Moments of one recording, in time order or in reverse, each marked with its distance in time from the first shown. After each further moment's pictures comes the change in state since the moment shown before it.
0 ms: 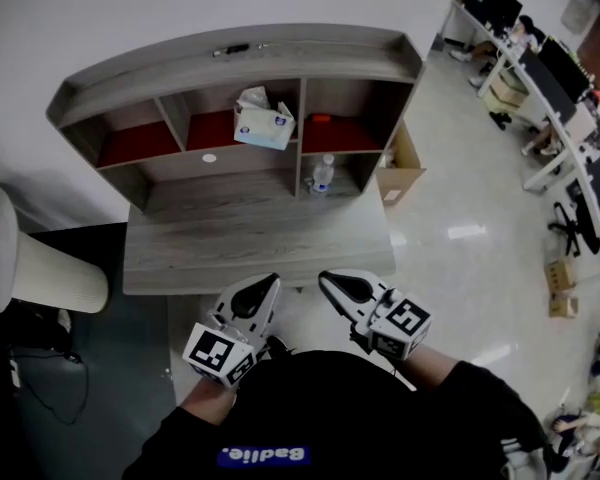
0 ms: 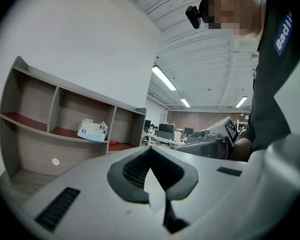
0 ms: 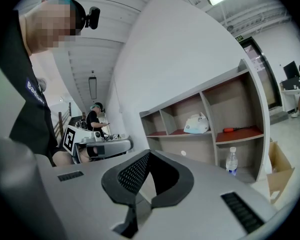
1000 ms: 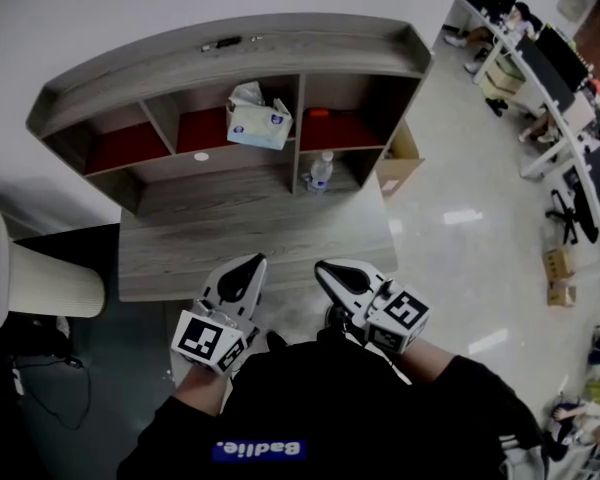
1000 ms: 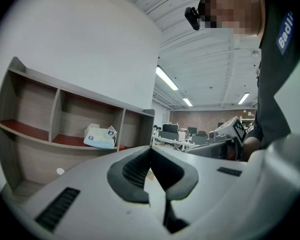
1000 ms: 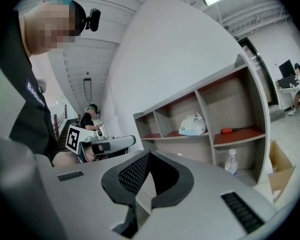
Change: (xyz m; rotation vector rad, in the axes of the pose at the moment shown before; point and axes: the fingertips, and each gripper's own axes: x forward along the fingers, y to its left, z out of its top) left arm 0.024 0.058 0.014 0.040 -0.010 0.027; right arm 0.032 -0.028 0.006 0.022 -0.021 -0.035
